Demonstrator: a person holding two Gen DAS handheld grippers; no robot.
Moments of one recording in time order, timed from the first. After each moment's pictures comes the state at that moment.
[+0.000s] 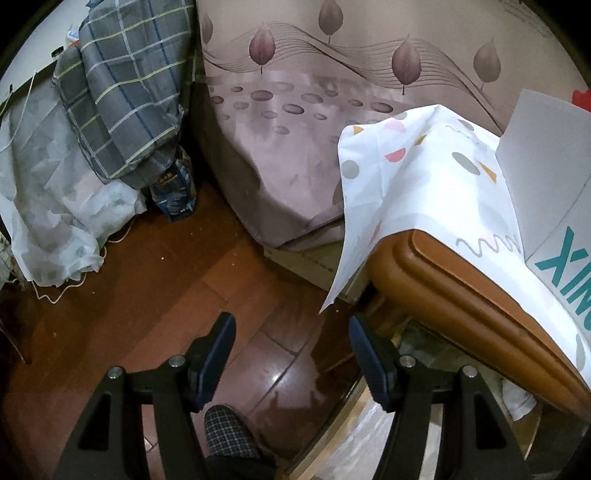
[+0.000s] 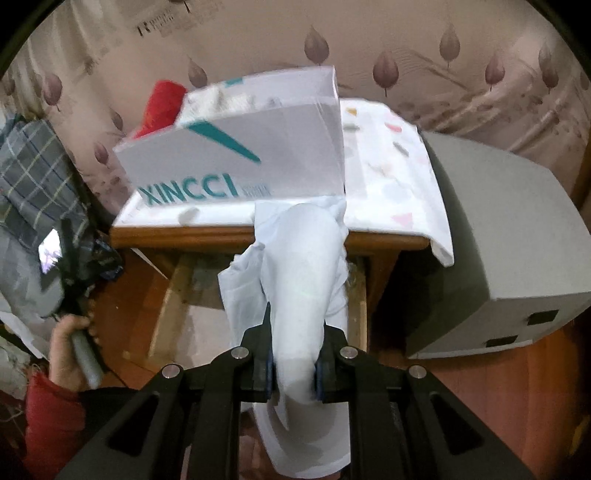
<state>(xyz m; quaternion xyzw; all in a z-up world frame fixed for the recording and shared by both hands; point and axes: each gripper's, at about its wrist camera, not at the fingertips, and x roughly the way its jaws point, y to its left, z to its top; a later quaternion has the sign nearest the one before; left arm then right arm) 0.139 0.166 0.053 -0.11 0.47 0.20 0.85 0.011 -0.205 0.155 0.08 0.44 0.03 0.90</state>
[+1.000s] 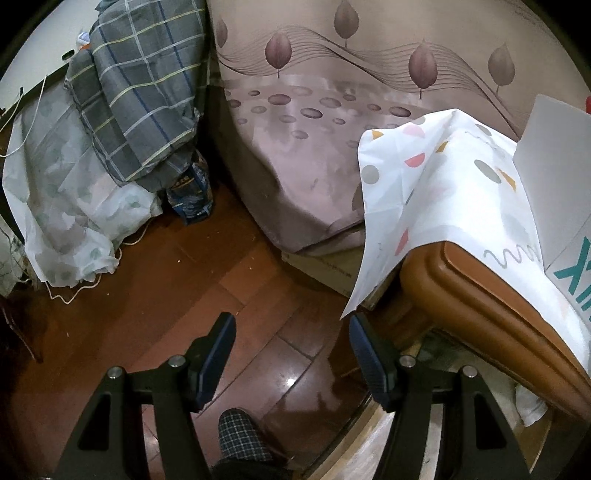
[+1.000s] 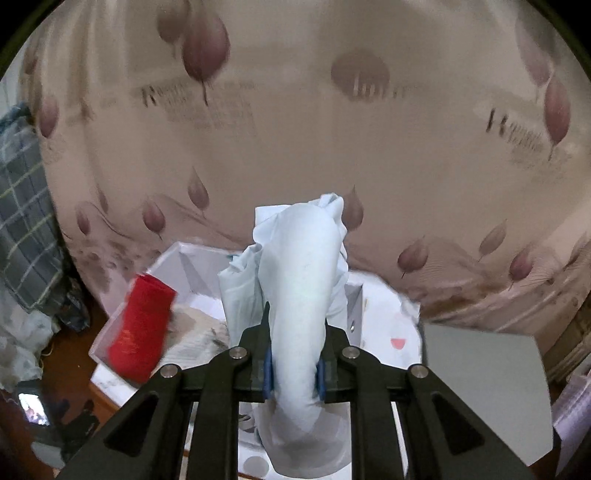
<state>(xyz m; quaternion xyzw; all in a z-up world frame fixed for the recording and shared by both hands) 0.141 0.176 0.056 -0.10 0.47 0.23 0.85 0.238 -0.179 0.272 -0.03 0.36 0.01 0.93</state>
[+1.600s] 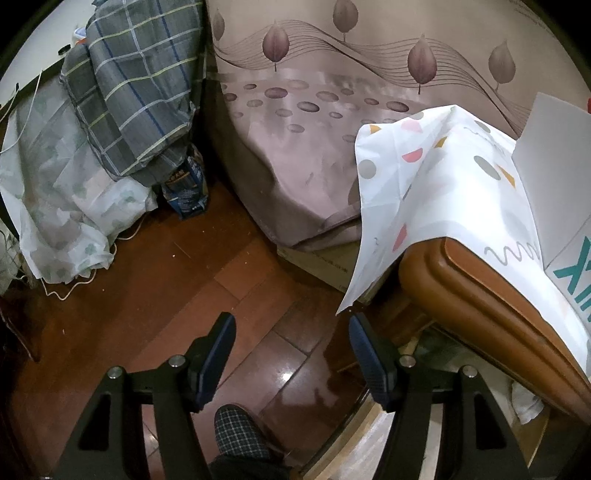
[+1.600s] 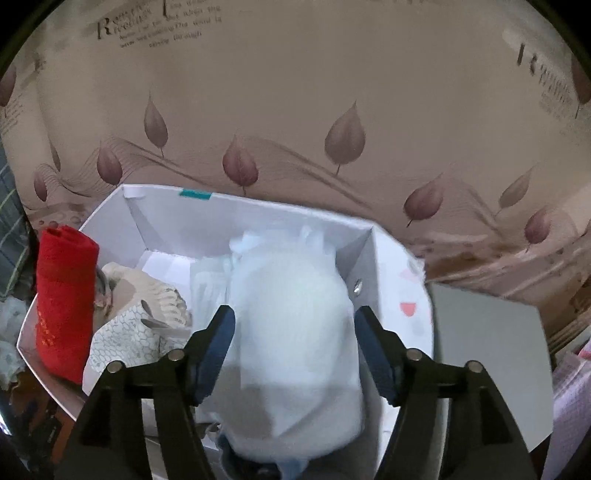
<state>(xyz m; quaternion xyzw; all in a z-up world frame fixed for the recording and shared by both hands) 0.141 0.179 0.053 -0.11 0.47 0.22 0.84 0.269 -0.179 0.221 -0.06 0.40 -0.03 0.91</state>
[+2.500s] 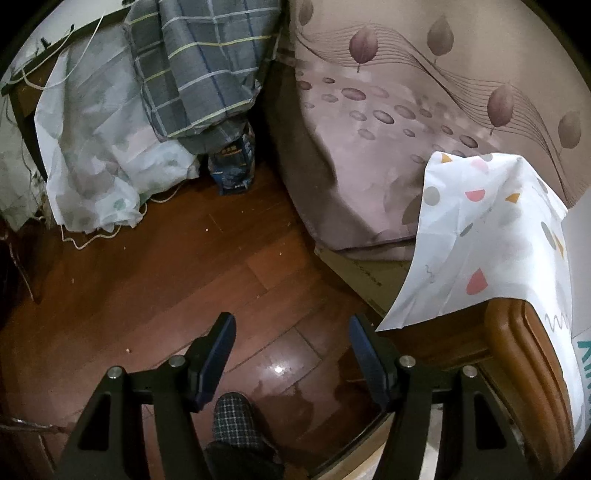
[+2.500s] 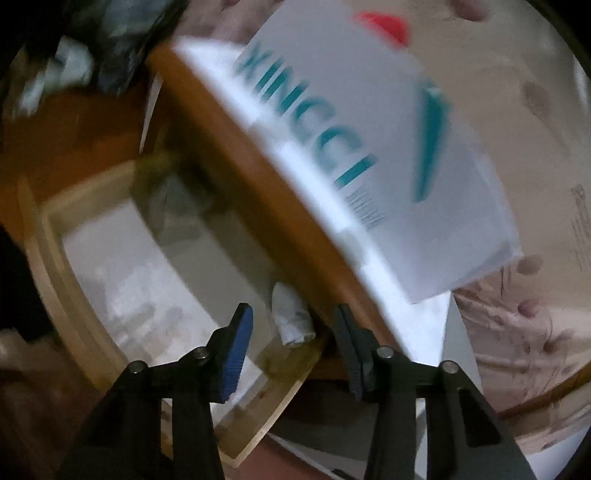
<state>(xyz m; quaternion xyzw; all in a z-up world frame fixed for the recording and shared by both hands) 0.117 0.233 0.057 -0.18 0.46 0.30 0.81 0.075 -0.083 0.033 -0.42 0.38 0.08 0.82</state>
